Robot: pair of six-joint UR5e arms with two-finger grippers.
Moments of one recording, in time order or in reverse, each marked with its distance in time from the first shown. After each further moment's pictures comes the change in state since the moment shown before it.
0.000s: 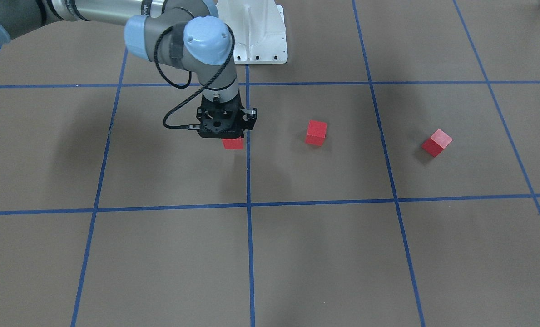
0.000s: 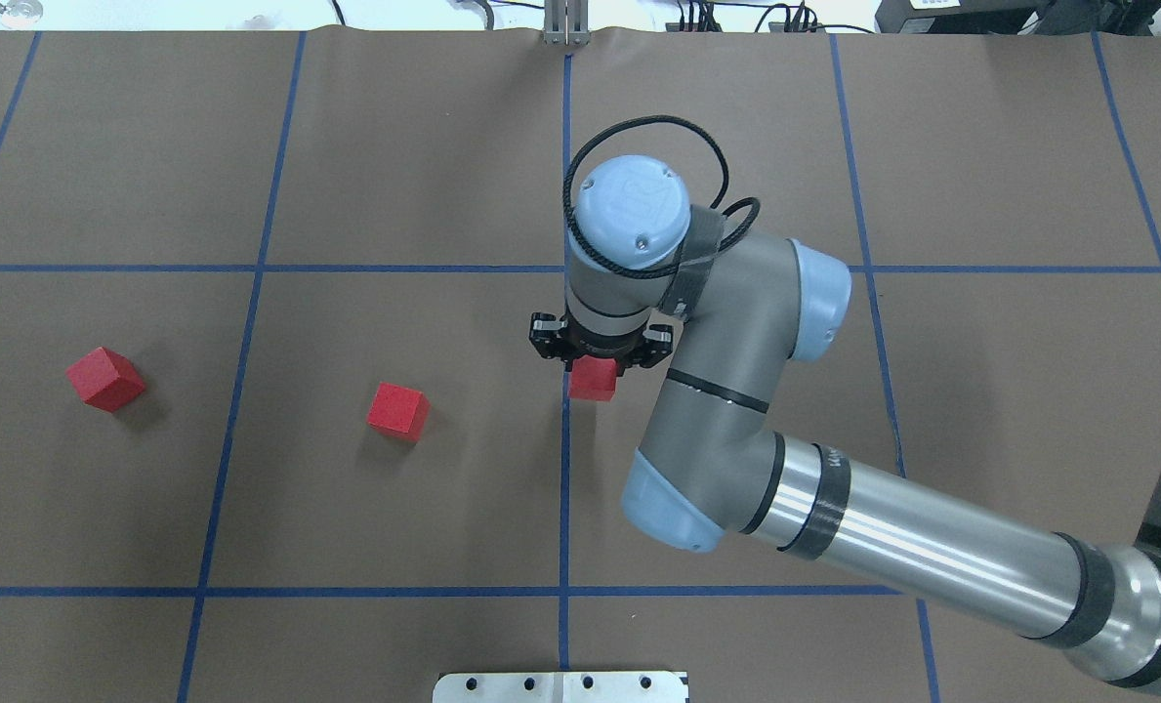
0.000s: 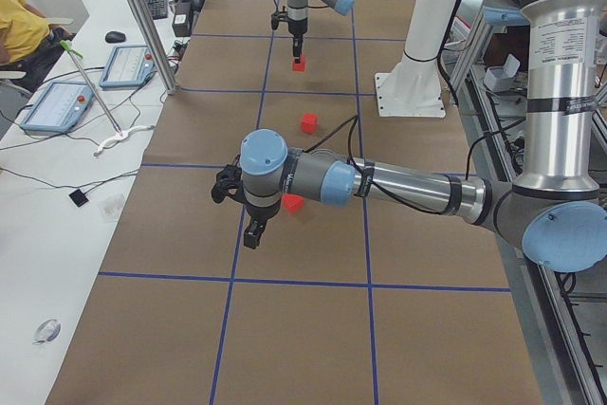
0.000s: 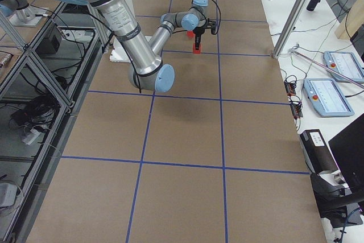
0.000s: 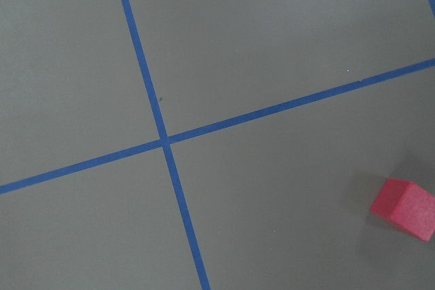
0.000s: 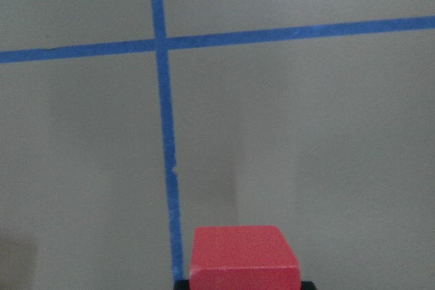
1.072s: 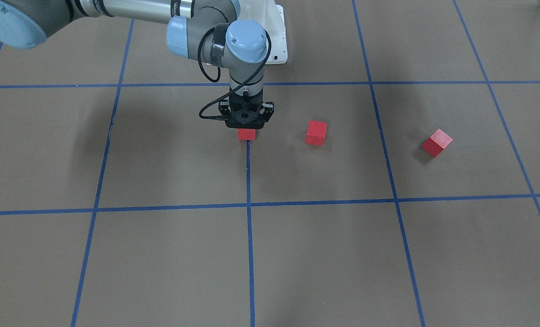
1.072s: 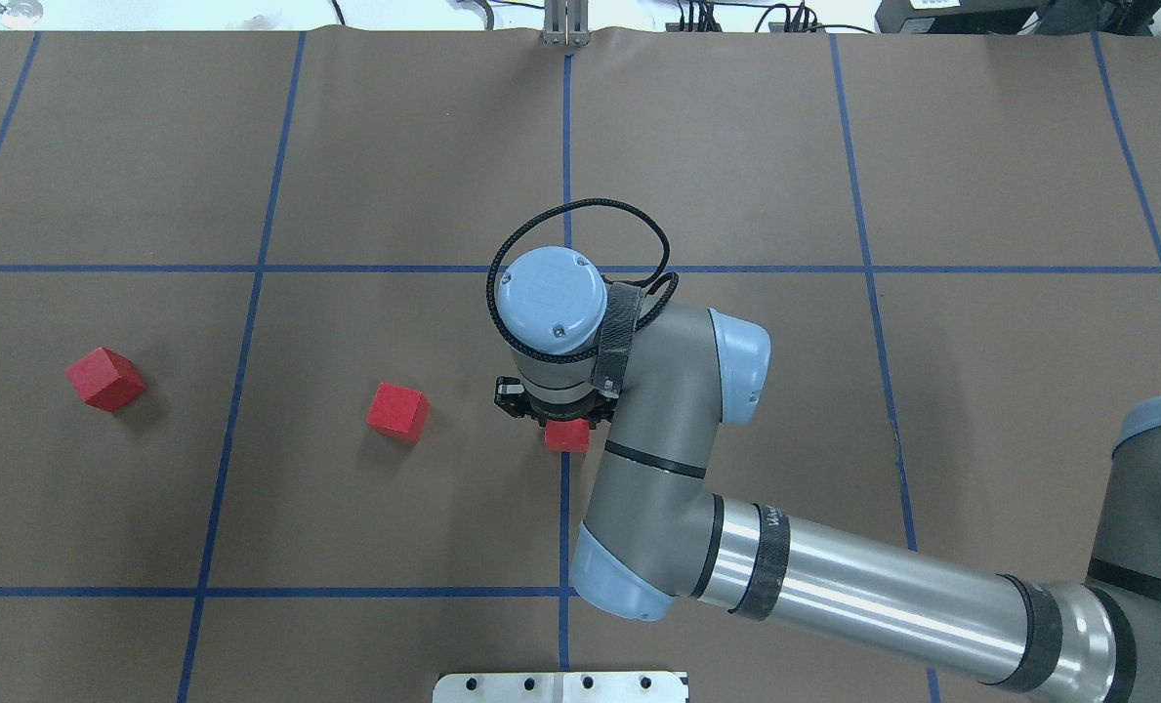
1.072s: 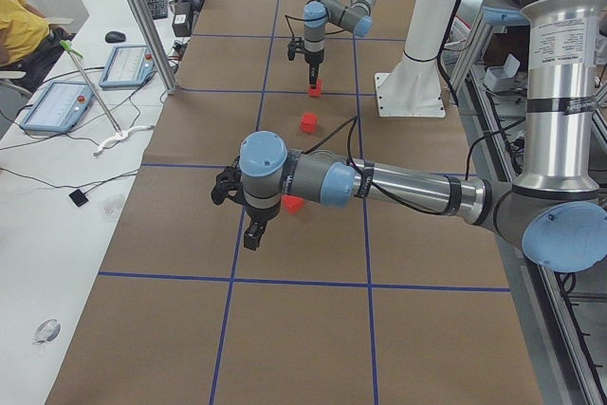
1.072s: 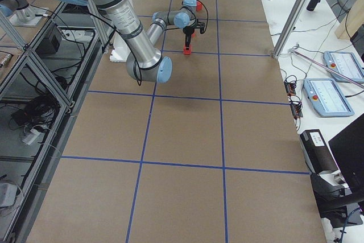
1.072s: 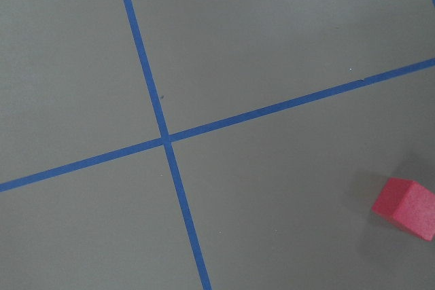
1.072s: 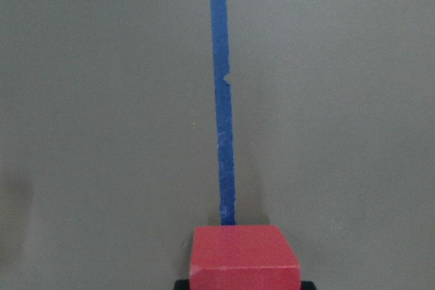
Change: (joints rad) left arm 0.000 0.000 0.004 0.000 0.000 0.000; right arm -0.084 0.036 -0.053 -0.031 -0.056 0.019
